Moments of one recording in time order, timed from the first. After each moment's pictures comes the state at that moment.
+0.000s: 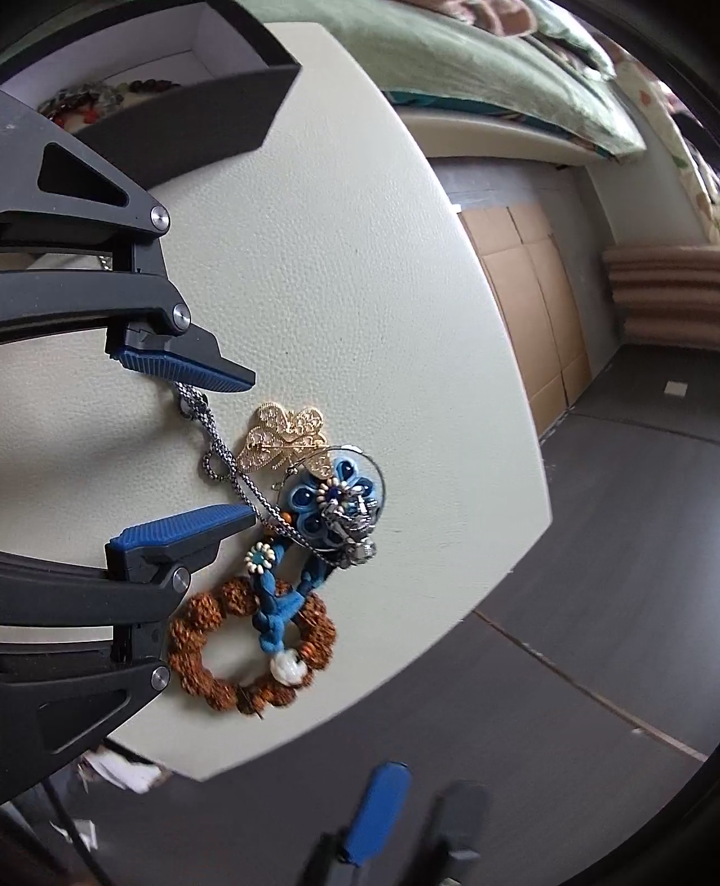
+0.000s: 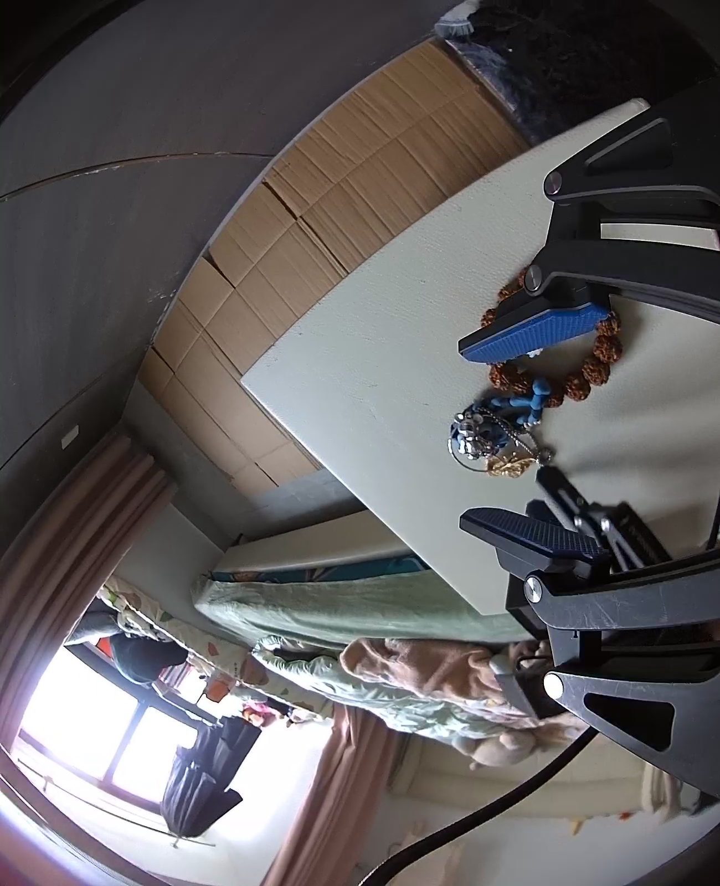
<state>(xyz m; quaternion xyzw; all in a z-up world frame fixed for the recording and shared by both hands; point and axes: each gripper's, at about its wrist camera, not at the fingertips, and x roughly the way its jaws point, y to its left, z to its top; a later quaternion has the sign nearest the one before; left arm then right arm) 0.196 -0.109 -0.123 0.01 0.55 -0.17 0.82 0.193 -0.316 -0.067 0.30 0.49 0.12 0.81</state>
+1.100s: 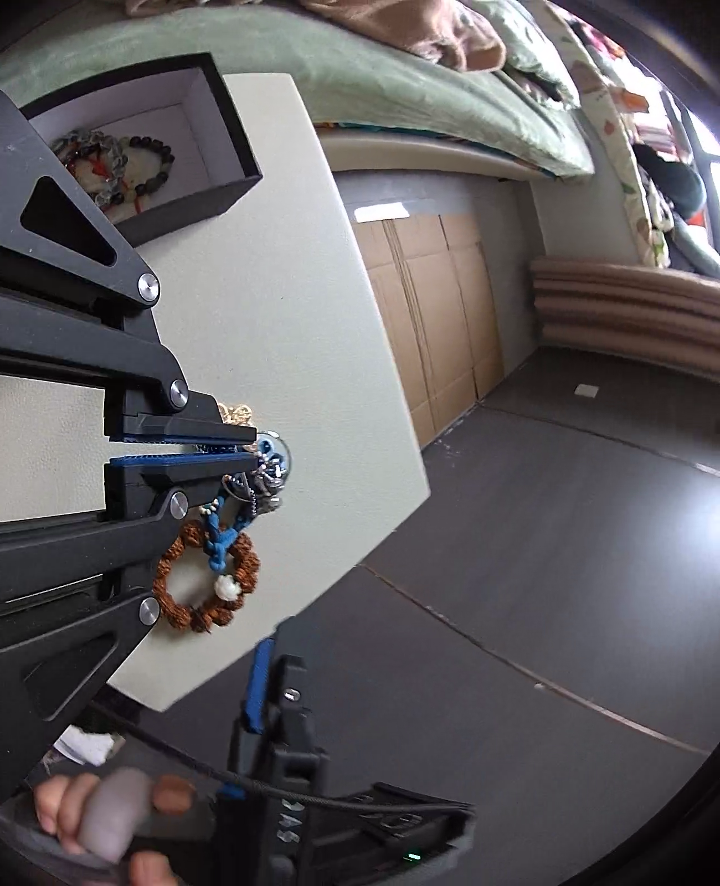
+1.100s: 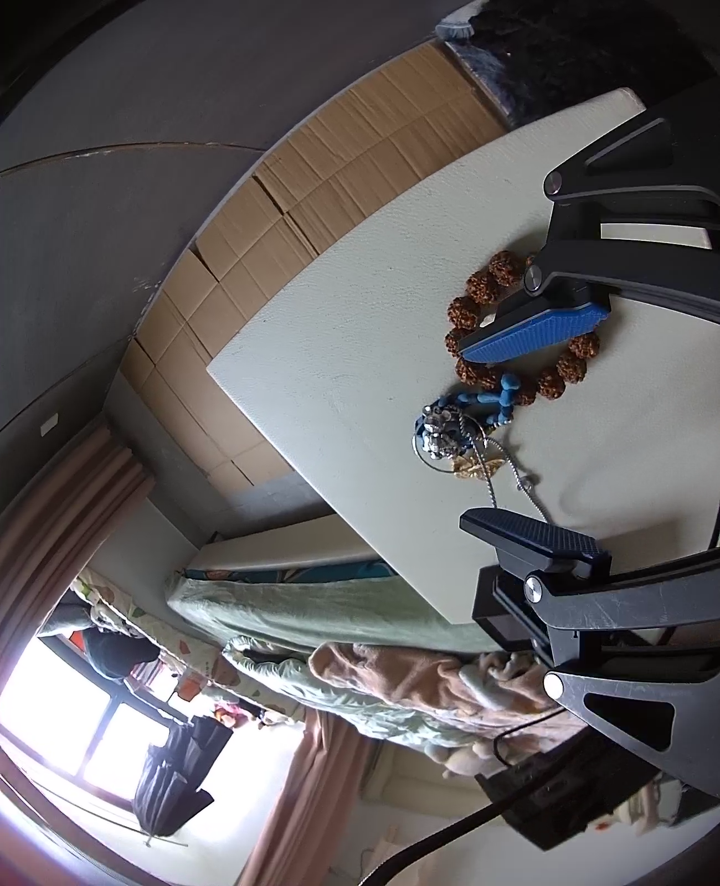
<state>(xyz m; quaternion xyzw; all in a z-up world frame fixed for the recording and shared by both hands) 0.162 -0.078 -0.045 -0.06 0.44 -0.18 0.88 0.184 -0.300 -0.076 0.28 0.51 0.13 0.80</state>
